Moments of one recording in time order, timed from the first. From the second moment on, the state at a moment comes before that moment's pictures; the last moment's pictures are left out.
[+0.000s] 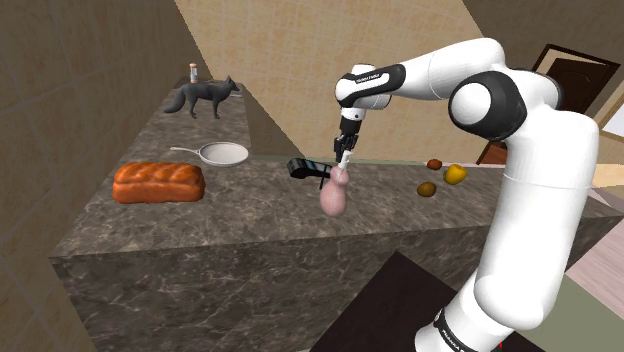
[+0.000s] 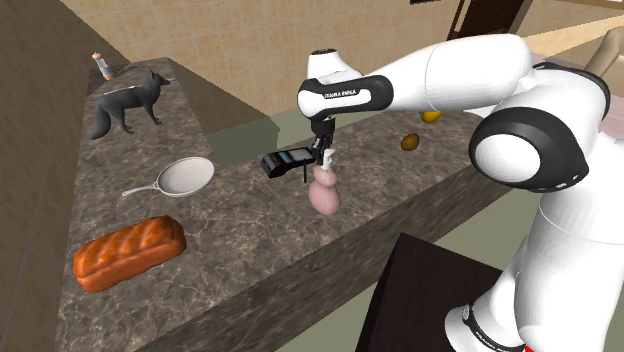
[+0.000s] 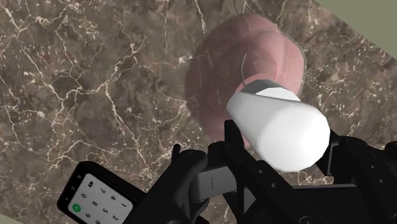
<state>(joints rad) -0.12 0.32 -0.31 -1.71 0.12 1.95 -0.51</state>
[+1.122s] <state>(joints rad) -0.12 0.29 -0.31 -1.61 0.11 1.82 -0.50</state>
